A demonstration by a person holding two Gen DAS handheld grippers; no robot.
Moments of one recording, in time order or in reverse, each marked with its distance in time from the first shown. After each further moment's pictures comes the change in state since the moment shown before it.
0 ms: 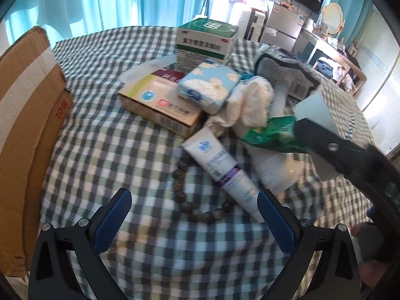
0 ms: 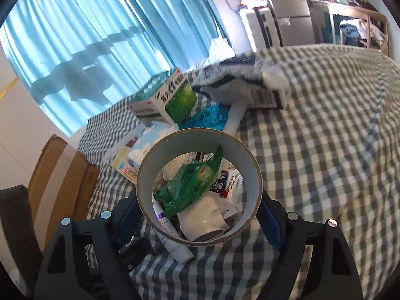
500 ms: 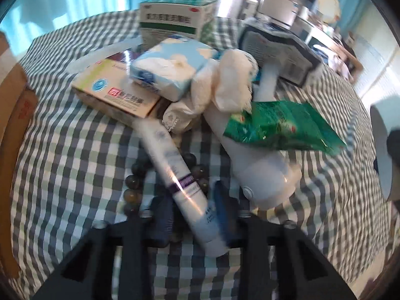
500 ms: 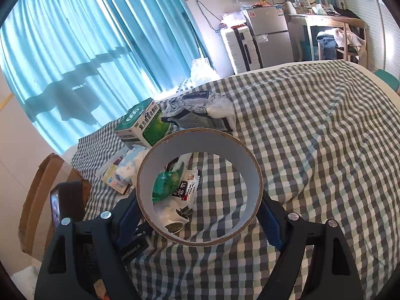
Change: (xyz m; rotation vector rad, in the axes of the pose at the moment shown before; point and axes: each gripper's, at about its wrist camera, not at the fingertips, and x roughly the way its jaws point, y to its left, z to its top) left arm 0.044 -0.027 0.010 0.048 0.073 -0.031; right arm -0.058 -0.035 0.004 0.041 -0.091 -0.075
